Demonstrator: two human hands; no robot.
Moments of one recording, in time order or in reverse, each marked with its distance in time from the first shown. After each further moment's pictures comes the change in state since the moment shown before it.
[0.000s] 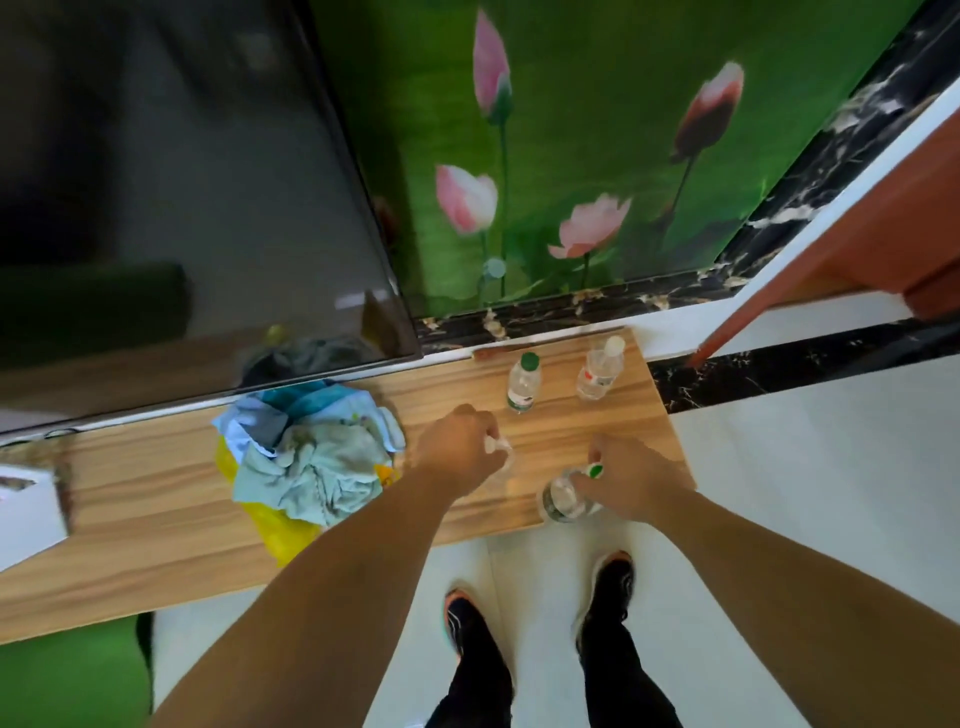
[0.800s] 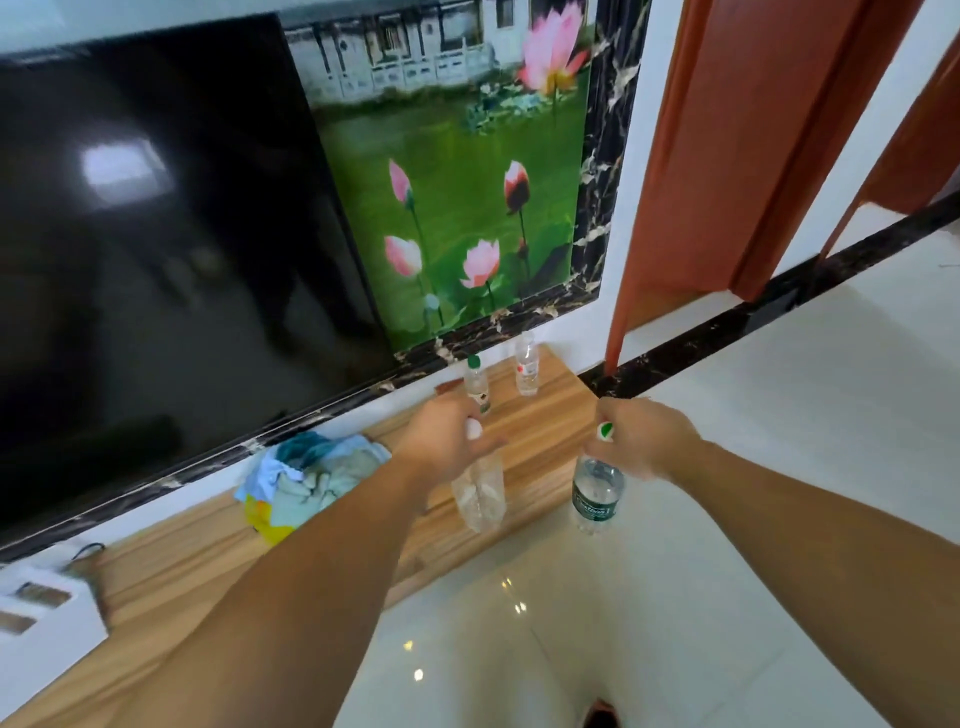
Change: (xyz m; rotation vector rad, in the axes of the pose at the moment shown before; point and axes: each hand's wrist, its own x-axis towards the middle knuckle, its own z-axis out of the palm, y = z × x) left_hand -0.262 0.043 -0.038 0.101 0.203 0.439; right_hand -0.298 -0.010 0.048 -0.004 0.463 0.062
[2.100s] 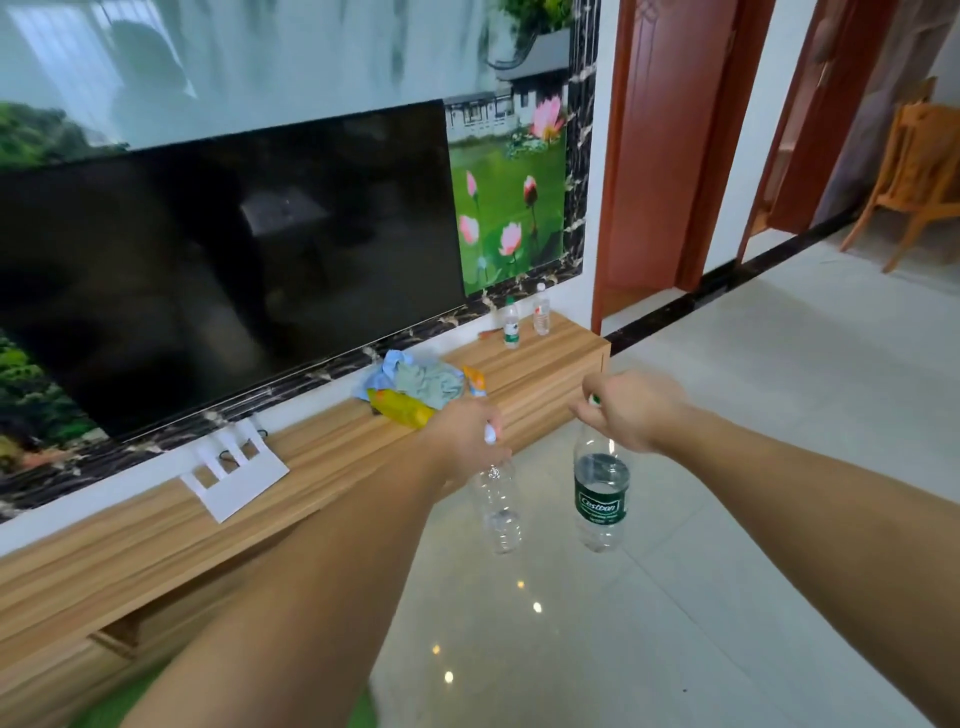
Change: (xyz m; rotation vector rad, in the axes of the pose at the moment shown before) left_hand -0.658 -0.005 -0.095 0.050 -0.041 0.145; right_hand -0.621 -0.312 0.063 -0.167 0.248 -0.091
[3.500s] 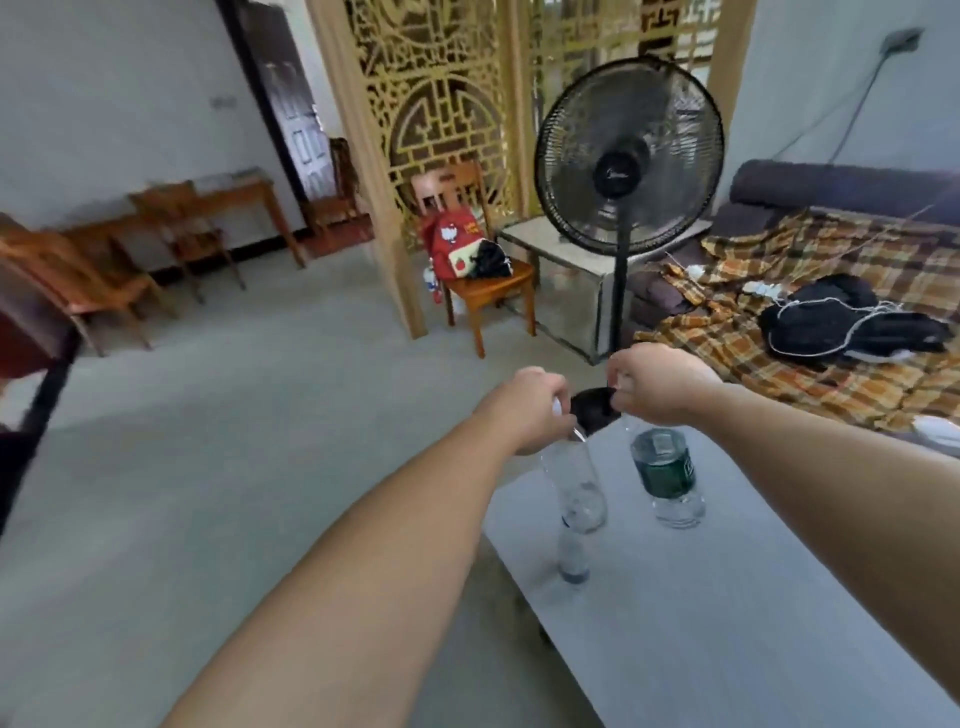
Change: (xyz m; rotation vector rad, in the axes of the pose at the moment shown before) left_hand -0.300 0.618 0.224 0.020 -0.647 1.519; right_hand -0.720 0.118 -0.087 -0.056 0.195 1.652
